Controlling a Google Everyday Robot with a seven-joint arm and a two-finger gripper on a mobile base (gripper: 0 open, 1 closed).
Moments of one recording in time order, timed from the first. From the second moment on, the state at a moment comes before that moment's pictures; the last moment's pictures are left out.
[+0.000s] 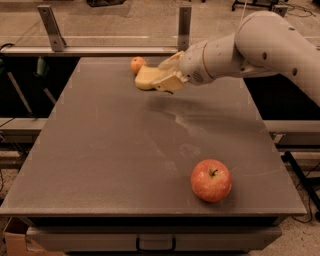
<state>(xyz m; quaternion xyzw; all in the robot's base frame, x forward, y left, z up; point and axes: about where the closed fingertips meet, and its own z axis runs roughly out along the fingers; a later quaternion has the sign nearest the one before) 0.649 -0.016 0.916 -0.55 0.66 0.15 0.48</state>
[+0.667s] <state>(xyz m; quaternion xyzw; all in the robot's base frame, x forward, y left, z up) 0.724 -0.076 0.913 -0.52 0.67 0.12 0.52</state>
